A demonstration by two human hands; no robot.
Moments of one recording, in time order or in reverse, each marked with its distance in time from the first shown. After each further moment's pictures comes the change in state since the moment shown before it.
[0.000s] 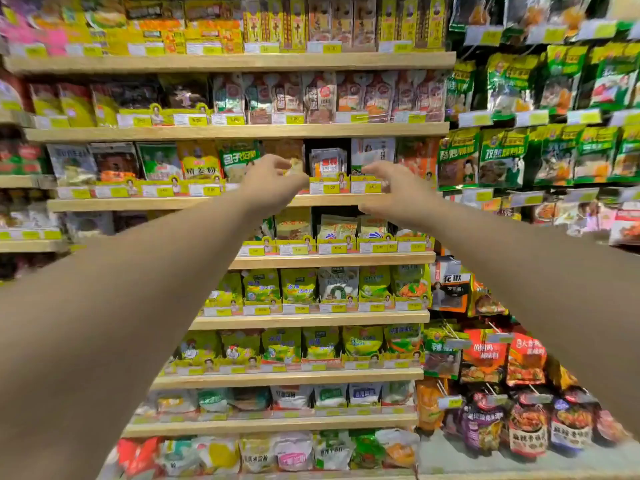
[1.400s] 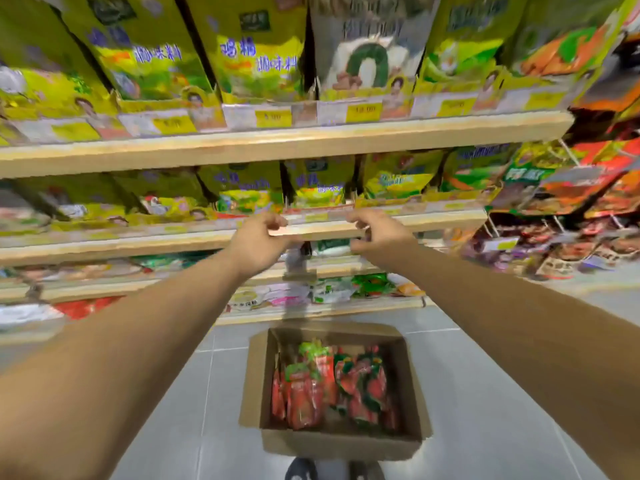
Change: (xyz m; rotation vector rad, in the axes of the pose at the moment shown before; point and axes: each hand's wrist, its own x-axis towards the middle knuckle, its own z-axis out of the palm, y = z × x) left_hand 0.062 -0.499 0.329 0.117 -0.514 -0.519; right_hand -0.026 0.341 0.506 0.074 -0.592 0.530
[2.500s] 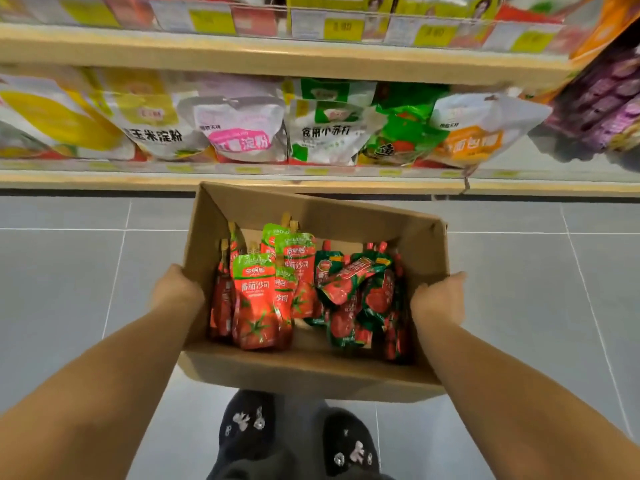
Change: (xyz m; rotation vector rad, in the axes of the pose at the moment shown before) left_hand -0.019 -0.487 0.341 0.293 0.066 -0.747; right_hand -0.102 0.359 0.421 0.060 0.324 1.002
